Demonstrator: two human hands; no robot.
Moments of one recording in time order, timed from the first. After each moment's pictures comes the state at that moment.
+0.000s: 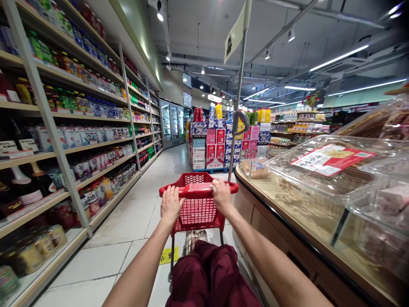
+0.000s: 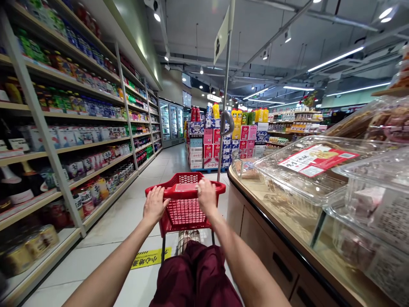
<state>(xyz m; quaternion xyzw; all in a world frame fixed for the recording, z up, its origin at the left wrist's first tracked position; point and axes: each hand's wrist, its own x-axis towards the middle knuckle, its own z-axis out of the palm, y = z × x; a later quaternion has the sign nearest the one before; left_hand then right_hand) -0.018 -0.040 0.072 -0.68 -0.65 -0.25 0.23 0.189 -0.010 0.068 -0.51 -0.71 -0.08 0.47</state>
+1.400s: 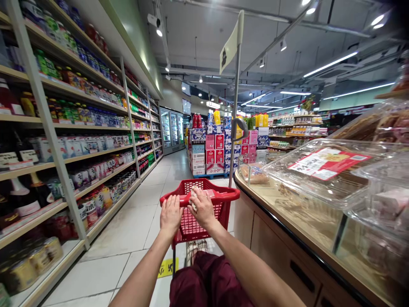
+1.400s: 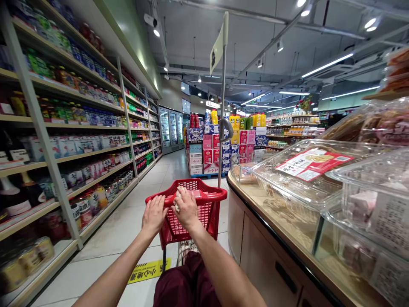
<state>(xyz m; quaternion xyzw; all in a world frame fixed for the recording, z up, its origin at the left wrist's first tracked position) -0.010 -0.048 0.072 -0.69 -0.63 -0.24 0.26 0.145 -0.021 0.062 -0.38 -0.78 -0.14 0.48</state>
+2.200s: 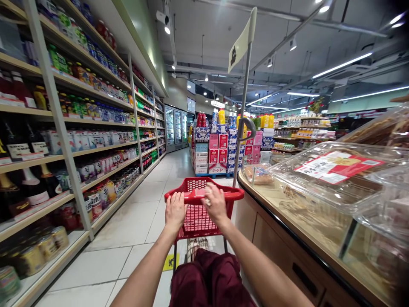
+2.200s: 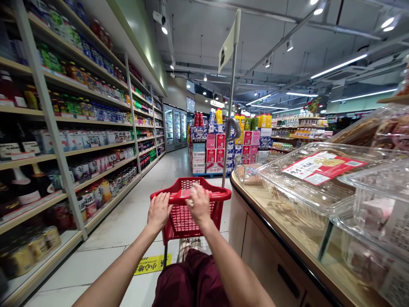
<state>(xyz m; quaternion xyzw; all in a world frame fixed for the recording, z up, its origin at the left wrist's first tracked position) -0.009 -0.048 0.070 -0.69 -0.64 -0.25 0.25 0.167 -0.018 0.058 -0.43 -0.73 -0.14 0.51</state>
